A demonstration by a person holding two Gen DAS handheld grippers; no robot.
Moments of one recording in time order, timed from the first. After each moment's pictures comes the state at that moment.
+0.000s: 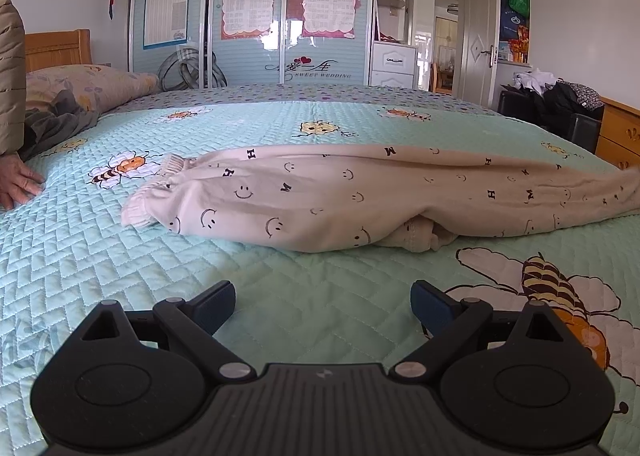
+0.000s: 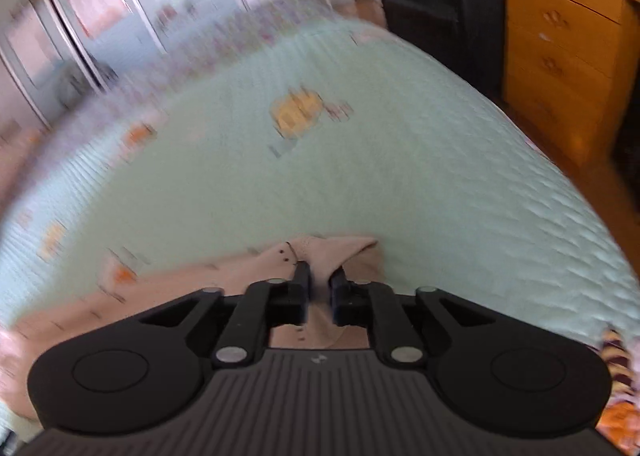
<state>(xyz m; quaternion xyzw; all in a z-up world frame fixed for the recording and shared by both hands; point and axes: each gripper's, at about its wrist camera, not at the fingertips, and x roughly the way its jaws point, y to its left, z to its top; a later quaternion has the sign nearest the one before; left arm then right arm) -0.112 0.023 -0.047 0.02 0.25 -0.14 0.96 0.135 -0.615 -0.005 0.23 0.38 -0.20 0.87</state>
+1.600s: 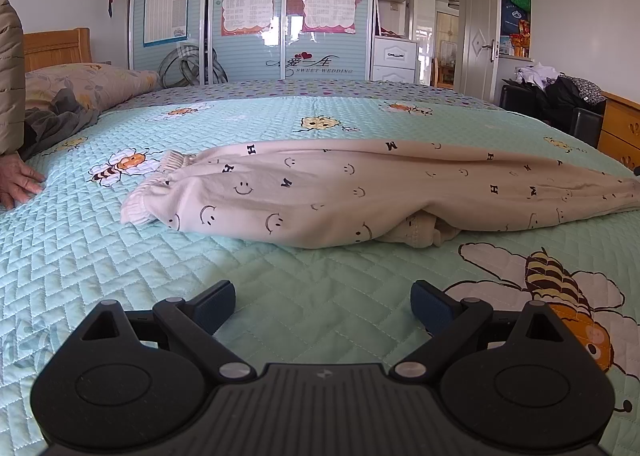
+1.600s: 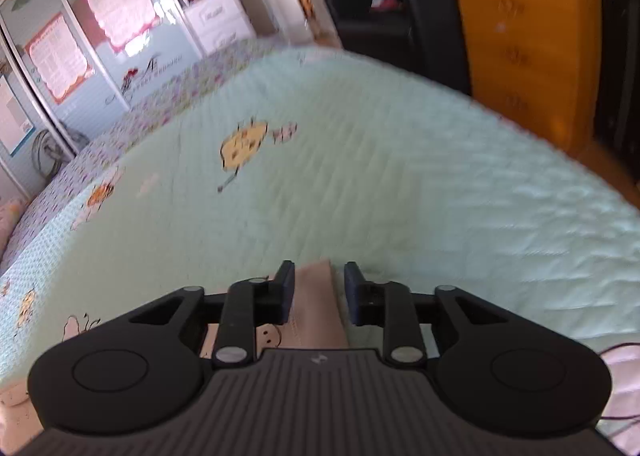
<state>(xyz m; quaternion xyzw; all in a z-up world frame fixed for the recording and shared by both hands) -0.113 0.020 -0.048 0.03 0.25 -0.13 0.96 0.132 -0.632 -0.045 0.27 0.27 -0.25 0.89</state>
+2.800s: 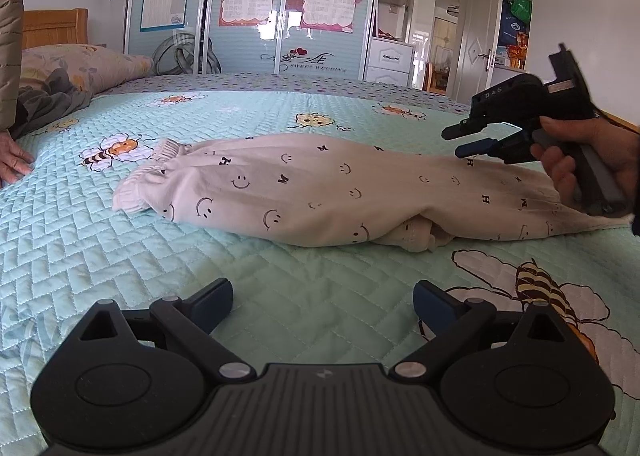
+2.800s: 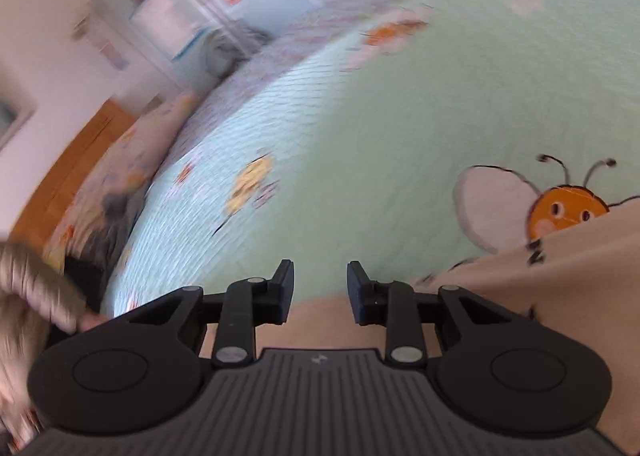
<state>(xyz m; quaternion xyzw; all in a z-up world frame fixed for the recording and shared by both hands) -0.104 0.030 -0.049 -0.01 0.27 -0.15 0.95 0.309 -0.343 -0.055 0.31 0.33 0.08 0.89</state>
